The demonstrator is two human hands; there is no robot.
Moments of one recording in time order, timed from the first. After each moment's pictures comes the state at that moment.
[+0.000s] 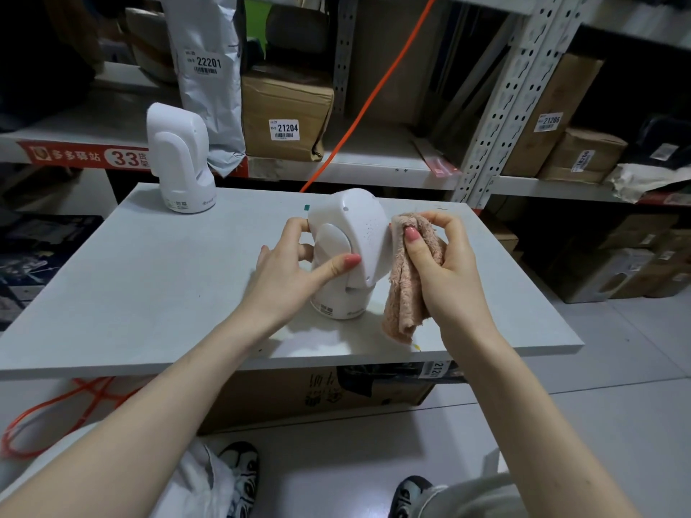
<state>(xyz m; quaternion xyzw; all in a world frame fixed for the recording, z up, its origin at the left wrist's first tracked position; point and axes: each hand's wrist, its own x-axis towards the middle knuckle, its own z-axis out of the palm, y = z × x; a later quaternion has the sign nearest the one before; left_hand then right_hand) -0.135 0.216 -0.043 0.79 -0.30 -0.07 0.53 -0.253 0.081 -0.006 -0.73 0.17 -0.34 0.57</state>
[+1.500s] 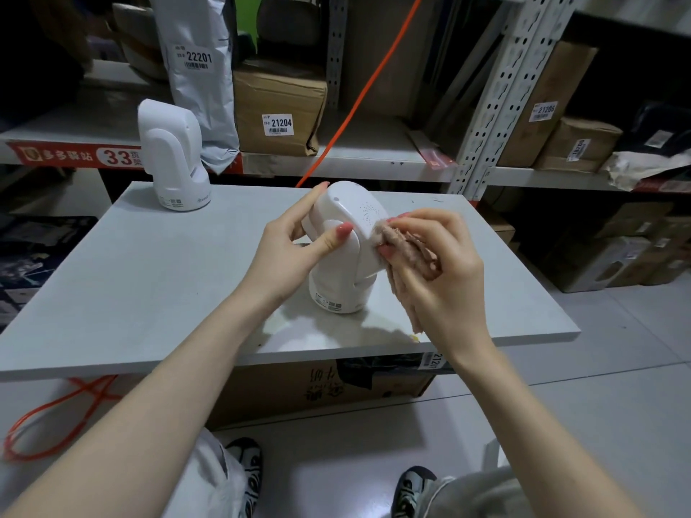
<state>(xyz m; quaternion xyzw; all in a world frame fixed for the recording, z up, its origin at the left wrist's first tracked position) -0.128 0.210 -0.029 0.67 -0.34 -0.10 0.65 -0.259 0.078 -0.023 -0.83 0.02 -0.49 0.28</state>
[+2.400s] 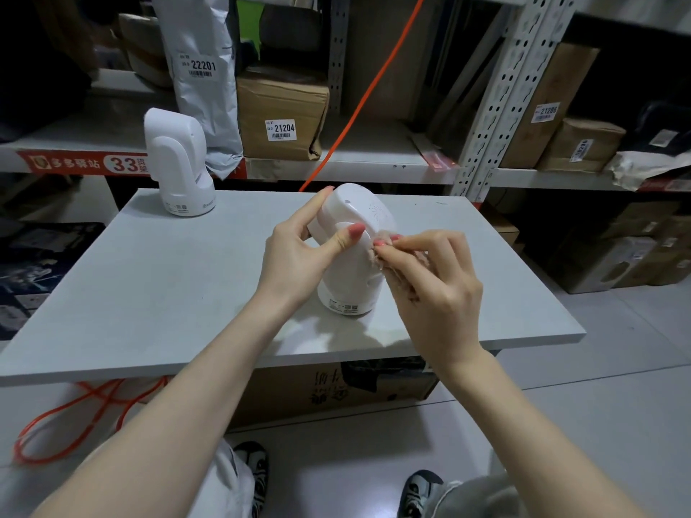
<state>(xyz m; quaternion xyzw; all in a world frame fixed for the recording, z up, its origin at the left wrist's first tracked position) -0.128 0.199 -0.036 0.70 -0.30 -0.04 0.65 -0.252 0.078 -0.041 -0.80 0.00 -0.59 -0.01</state>
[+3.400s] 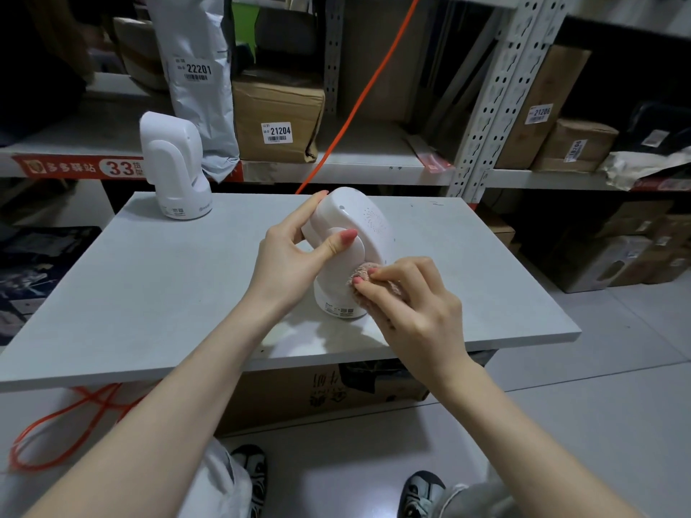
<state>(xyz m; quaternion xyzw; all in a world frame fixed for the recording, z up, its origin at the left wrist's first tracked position) -0.129 0.206 -0.033 0.70 -0.33 -0.04 0.64 -0.257 0.082 -0.060 -0.83 -0.06 -0.56 -0.05</state>
